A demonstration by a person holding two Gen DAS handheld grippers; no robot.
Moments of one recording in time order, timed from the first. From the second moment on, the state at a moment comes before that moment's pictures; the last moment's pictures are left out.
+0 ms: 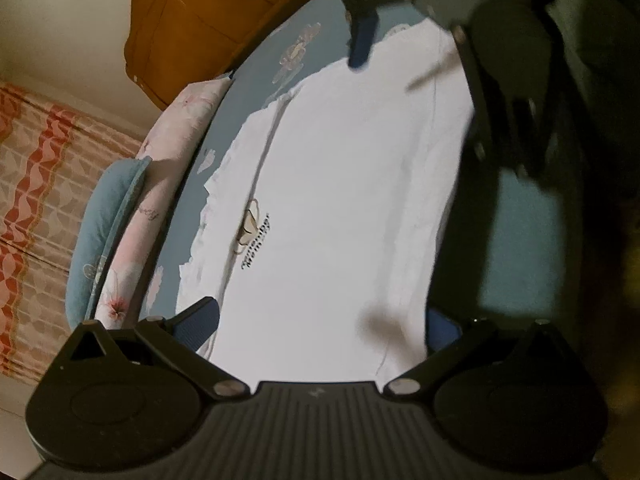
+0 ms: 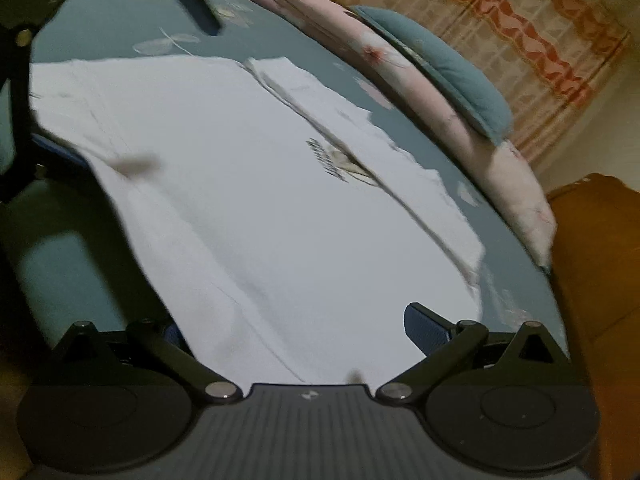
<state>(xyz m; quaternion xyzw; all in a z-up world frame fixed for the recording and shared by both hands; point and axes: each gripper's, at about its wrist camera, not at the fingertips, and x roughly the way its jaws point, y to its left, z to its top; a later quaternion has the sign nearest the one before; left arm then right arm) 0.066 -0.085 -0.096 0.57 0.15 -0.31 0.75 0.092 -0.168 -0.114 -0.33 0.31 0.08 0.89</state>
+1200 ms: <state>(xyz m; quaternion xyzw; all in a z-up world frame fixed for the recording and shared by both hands) 0.051 -0.028 -0.141 0.71 0.15 -0.30 0.61 0.070 -0.209 -0.114 -0.40 0.35 0.13 0.84</state>
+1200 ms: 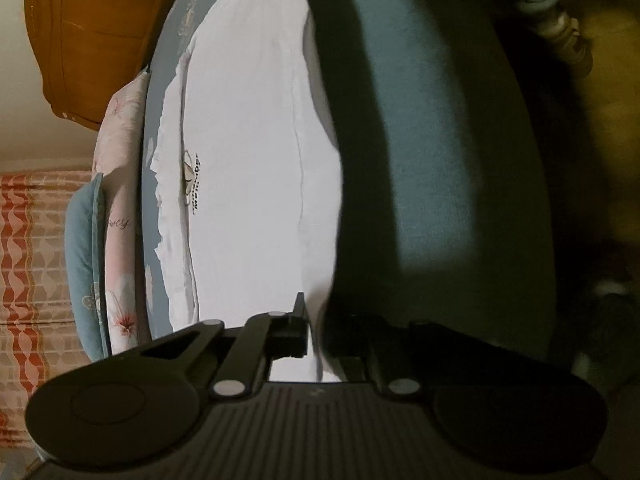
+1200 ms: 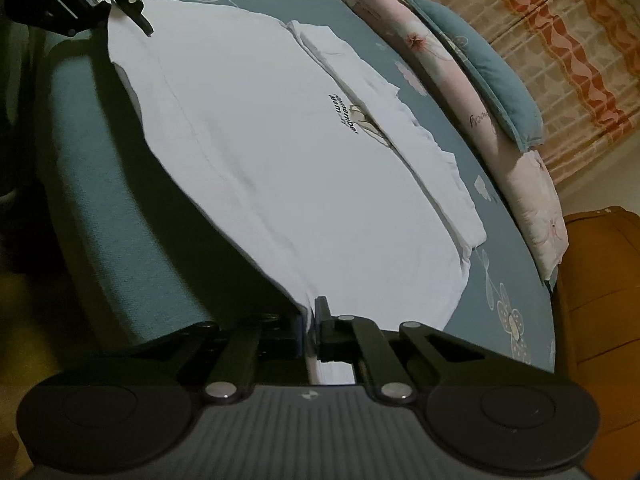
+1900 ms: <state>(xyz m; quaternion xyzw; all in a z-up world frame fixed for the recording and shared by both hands) 0.112 -0.043 -0.086 0.70 0.13 -0.27 0.65 0.113 -0.219 -0.070 -0.43 0.32 0.13 0.83</state>
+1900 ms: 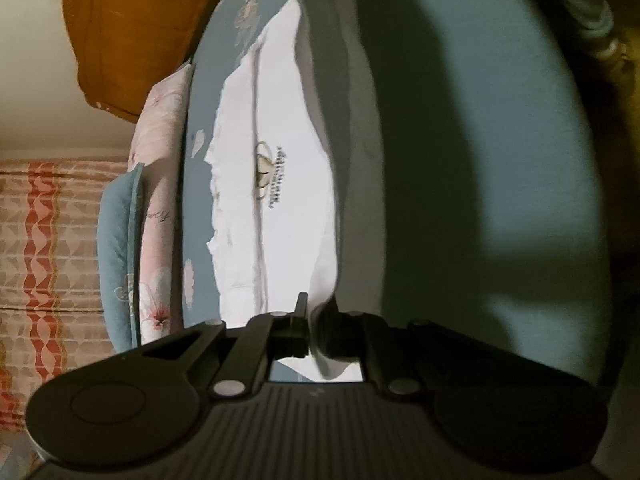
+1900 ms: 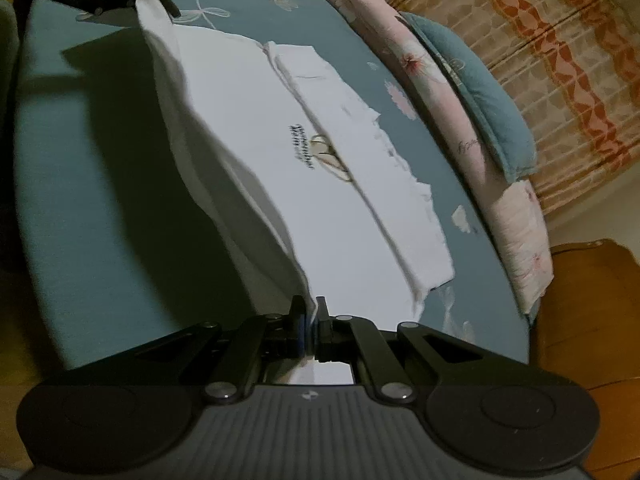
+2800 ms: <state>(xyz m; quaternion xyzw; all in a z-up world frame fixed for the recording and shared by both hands) 0.300 -0.072 -0.065 0.63 0.13 -0.19 0.74 0.303 -0.251 -0.064 -0.39 0.26 0.06 0.88</state>
